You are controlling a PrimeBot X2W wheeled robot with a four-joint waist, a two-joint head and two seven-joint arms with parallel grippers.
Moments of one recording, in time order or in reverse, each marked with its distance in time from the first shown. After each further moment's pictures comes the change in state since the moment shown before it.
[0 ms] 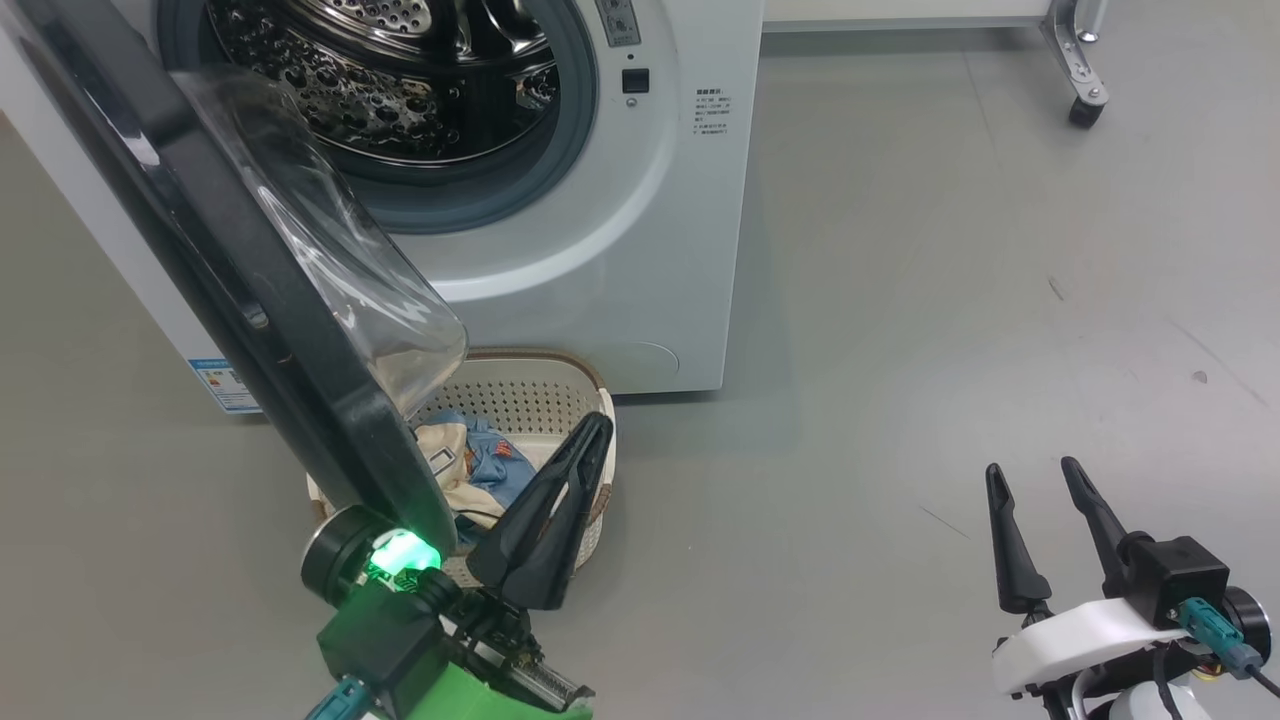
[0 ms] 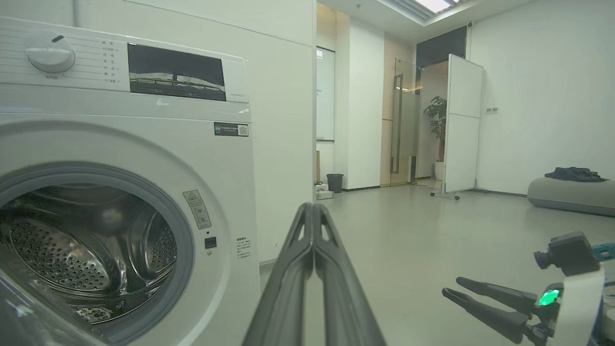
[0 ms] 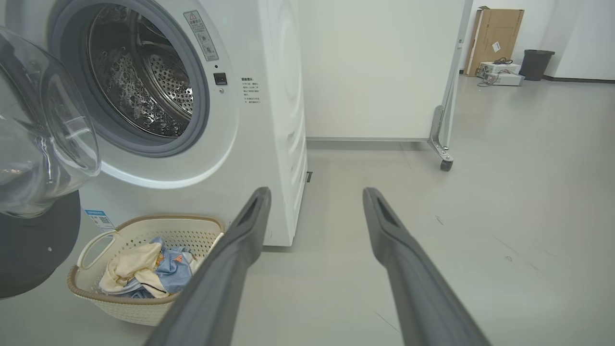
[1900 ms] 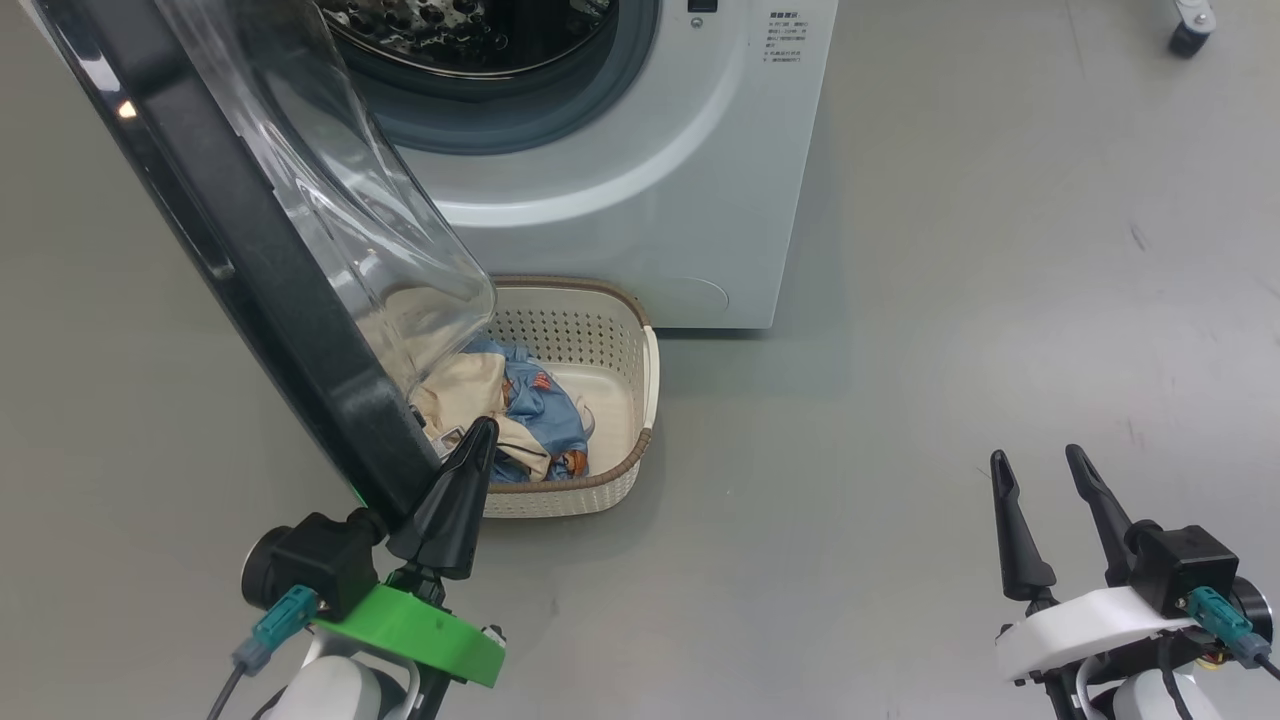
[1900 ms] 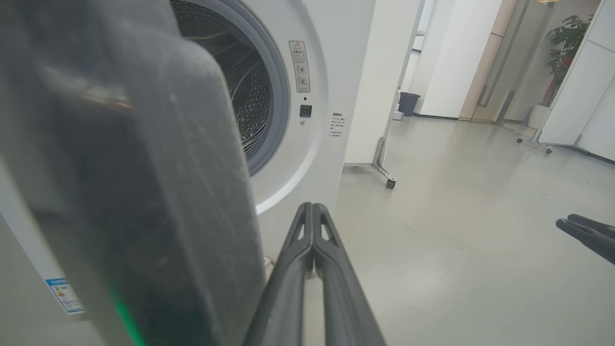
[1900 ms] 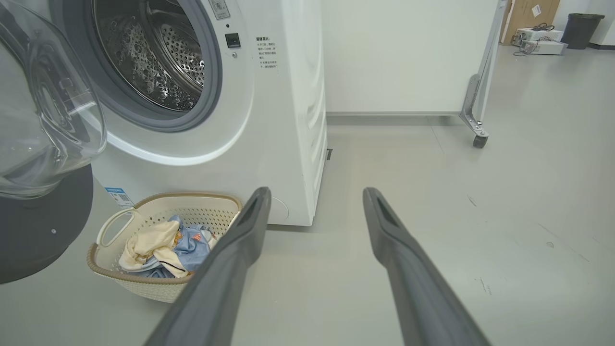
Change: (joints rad) left arm -0.067 -0.041 0.173 0.394 -0.051 -0.001 0.001; right arm -0.021 0.051 -0.079 0.018 -0.051 0.063 0.000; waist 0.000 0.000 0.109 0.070
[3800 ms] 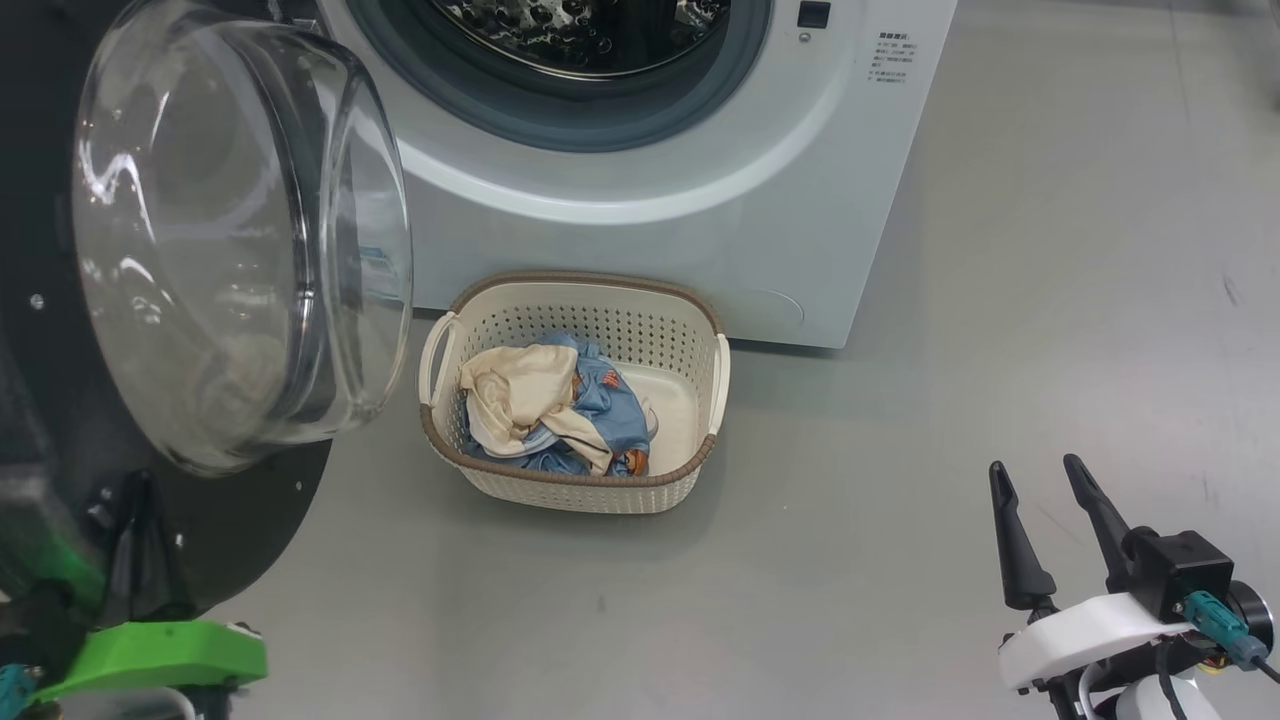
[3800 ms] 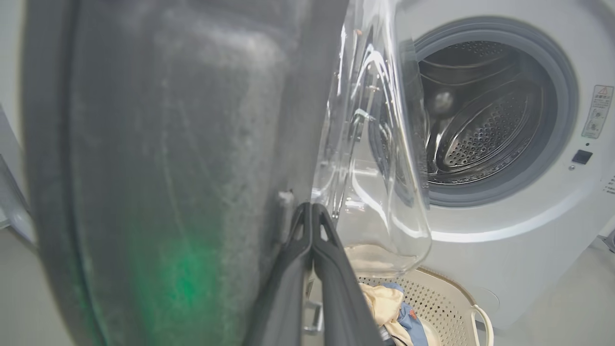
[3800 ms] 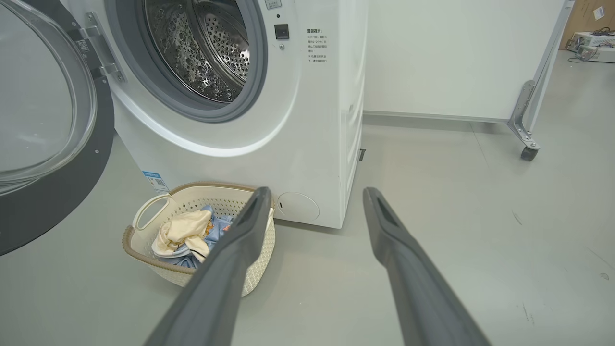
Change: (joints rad) left arm 0.101 -0.019 0.461 0.027 -0.002 0.134 0.000; right arm 0.000 0.016 -0.037 0.034 -0.045 0.044 0.000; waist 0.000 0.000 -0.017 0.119
